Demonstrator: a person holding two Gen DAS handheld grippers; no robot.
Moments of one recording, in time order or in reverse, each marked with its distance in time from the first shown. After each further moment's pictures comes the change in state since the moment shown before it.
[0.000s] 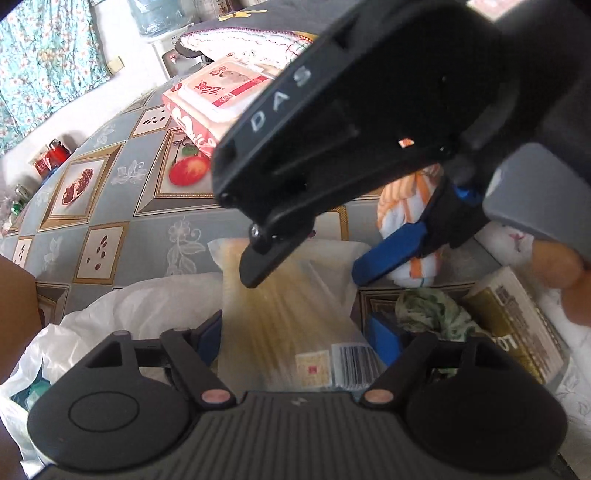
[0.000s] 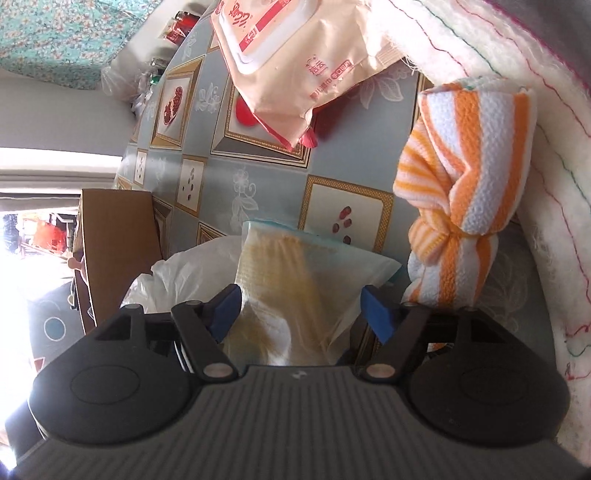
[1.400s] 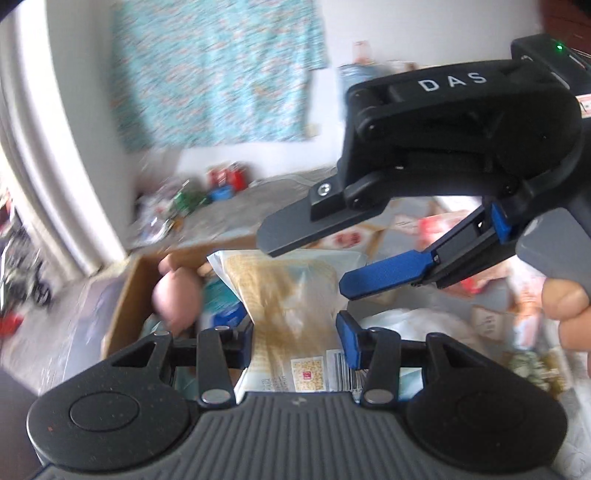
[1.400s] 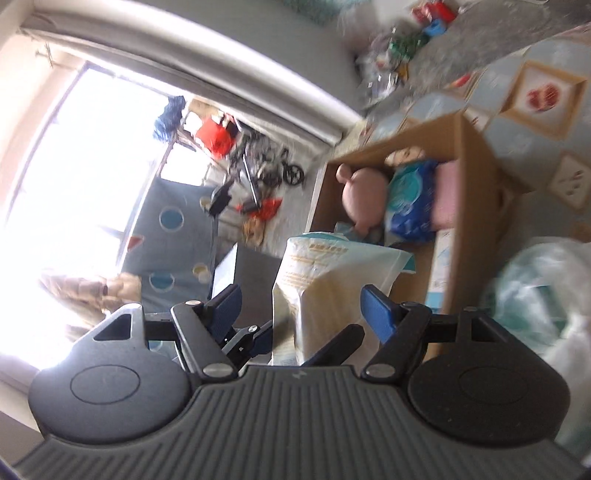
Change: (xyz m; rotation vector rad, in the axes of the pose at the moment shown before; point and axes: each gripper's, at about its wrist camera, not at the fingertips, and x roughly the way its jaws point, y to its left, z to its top) left arm -0.245 0.167 -0.133 -0.458 -0.313 0.333; right arm 0.012 0.312 -0.110 -0.512 0.102 0.404
